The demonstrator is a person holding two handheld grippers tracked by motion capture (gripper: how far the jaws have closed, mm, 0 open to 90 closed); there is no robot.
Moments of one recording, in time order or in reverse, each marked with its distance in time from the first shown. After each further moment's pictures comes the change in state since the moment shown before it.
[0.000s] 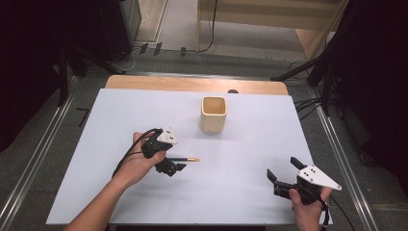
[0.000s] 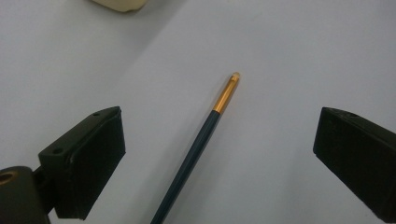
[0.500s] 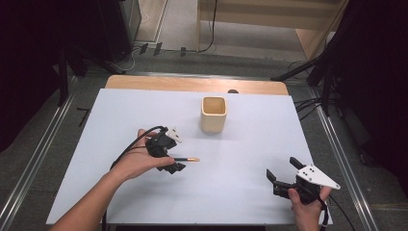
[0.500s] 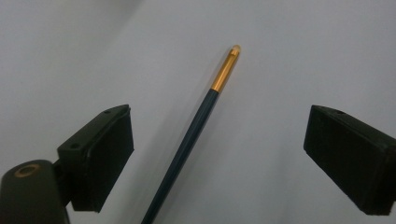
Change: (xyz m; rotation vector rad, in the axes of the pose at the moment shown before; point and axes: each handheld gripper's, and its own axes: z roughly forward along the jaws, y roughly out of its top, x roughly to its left) left arm 0.006 0.010 0.010 0.169 -0.037 -0.010; right arm 0.000 0.000 0.002 0.016 0.000 -0.002
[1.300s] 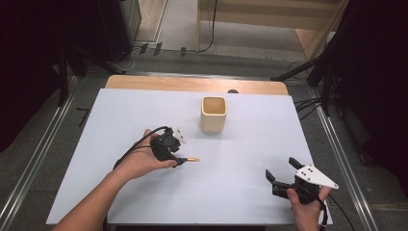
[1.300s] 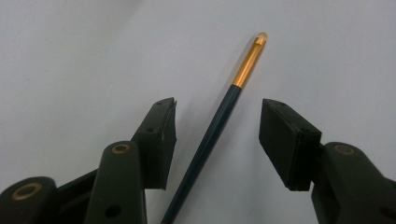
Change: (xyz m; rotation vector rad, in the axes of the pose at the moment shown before) left arm 0.001 0.006 0.014 0.068 0.066 0.030; right arm 0.002 0.000 0.001 0.010 -0.001 -0.006
